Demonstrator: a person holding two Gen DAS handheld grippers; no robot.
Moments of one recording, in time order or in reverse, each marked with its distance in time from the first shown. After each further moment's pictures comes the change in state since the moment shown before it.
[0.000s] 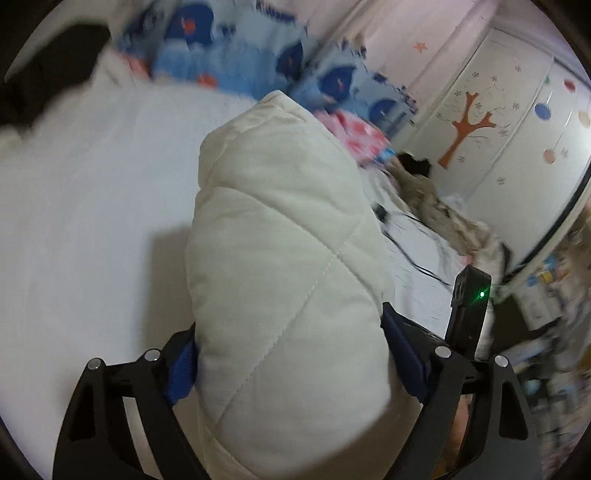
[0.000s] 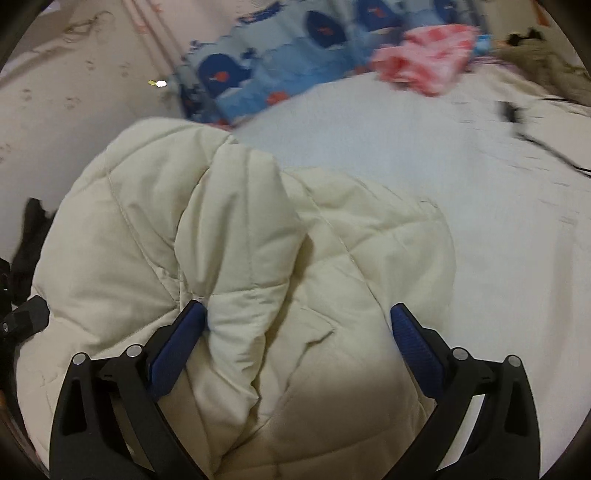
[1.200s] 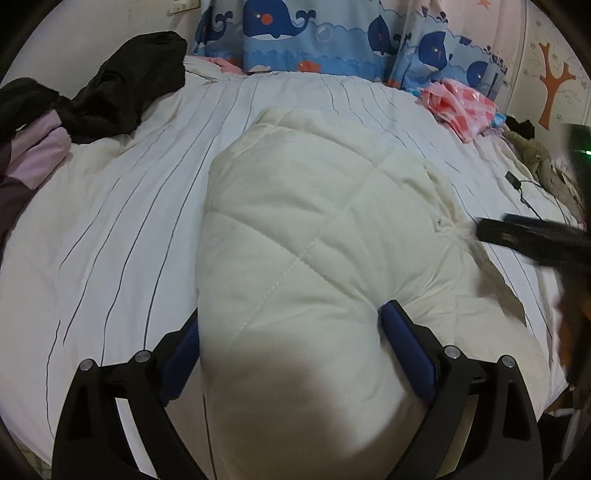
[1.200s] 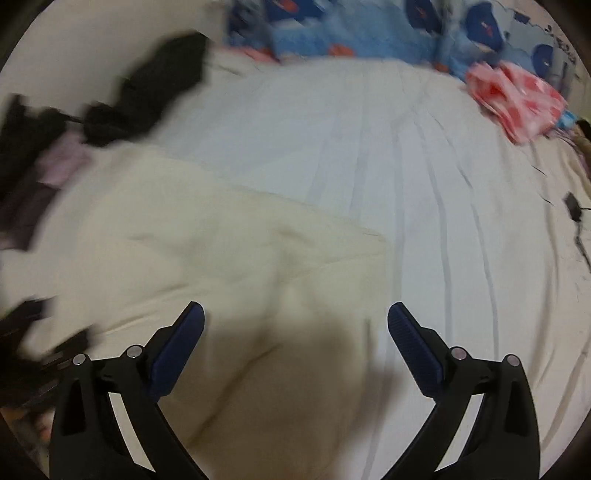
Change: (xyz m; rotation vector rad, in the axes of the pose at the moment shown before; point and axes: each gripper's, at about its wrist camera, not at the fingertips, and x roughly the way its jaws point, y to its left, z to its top) left arm 0.011 0.110 -0.015 0.065 0.092 0.445; right arm 0.082 0.141 0.032 -0.310 0.215 -0.120
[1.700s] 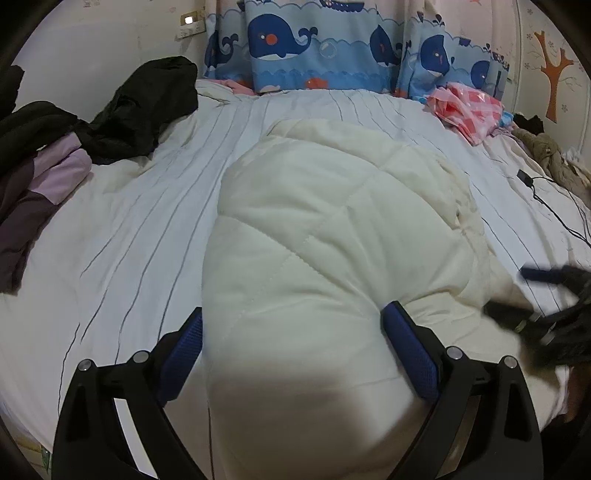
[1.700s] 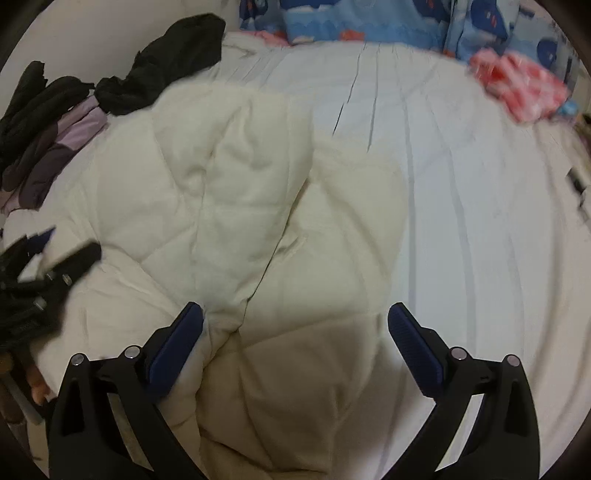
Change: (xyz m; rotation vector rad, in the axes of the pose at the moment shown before) left arm -0.008 -0.018 -0.013 0.043 -0.081 0.112; right arm -0.005 0.018 -0.047 -0.019 0.044 -0.054
